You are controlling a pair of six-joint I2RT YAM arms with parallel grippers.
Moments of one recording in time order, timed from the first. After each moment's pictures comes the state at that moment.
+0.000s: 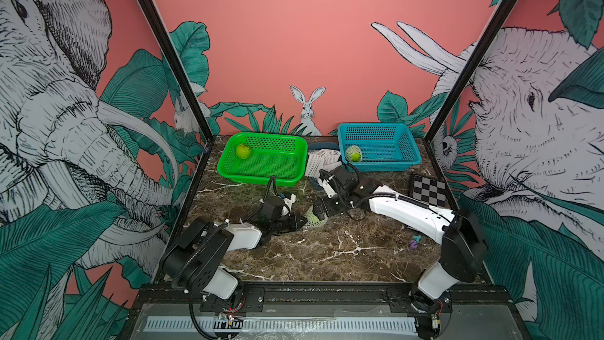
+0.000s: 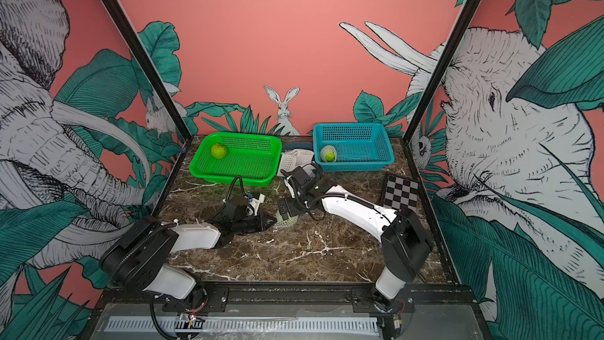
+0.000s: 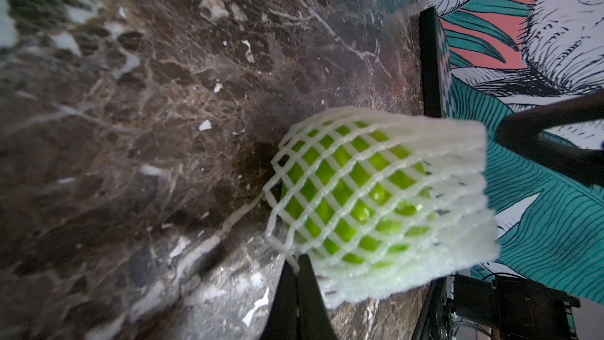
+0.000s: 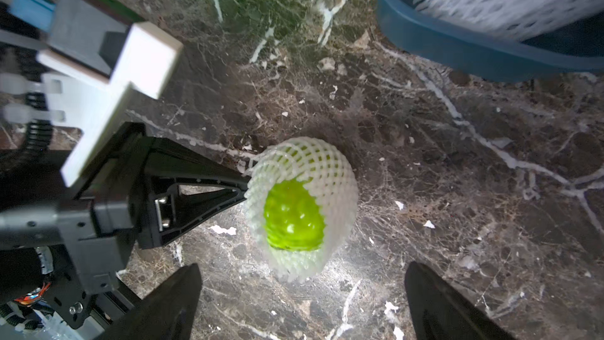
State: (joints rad) left arm -0.57 1.49 0.42 0.40 0.47 -0.71; right arm 0.82 1.68 1.31 -0.71 -0.08 0.34
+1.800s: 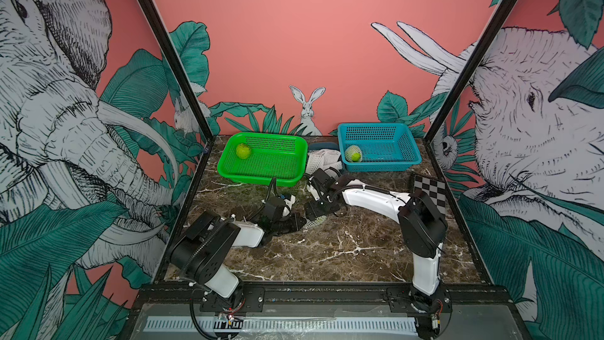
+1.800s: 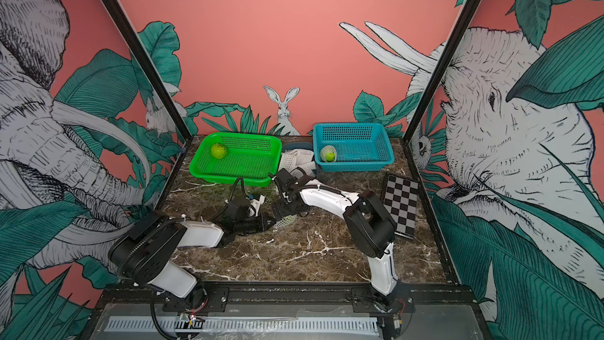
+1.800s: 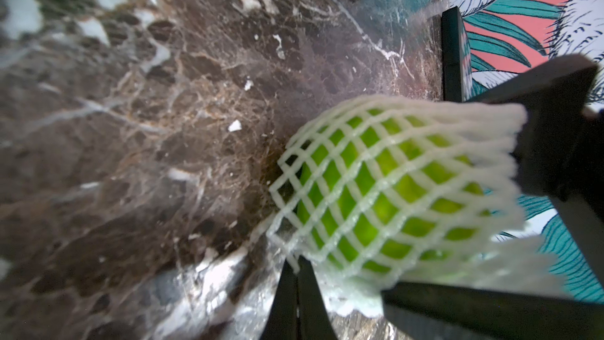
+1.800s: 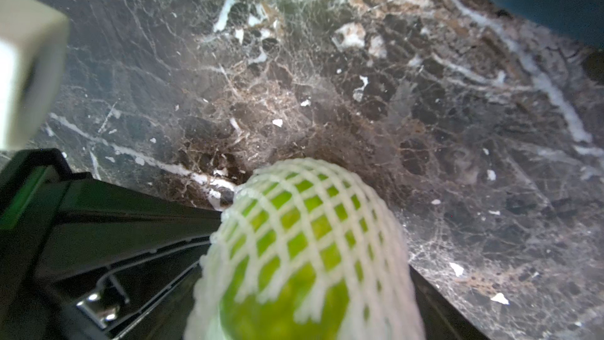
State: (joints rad) left arm -0.57 1.57 0.42 0.44 0.44 -0.71; right arm 0.84 1.95 1.45 -0.73 -0.12 0.35
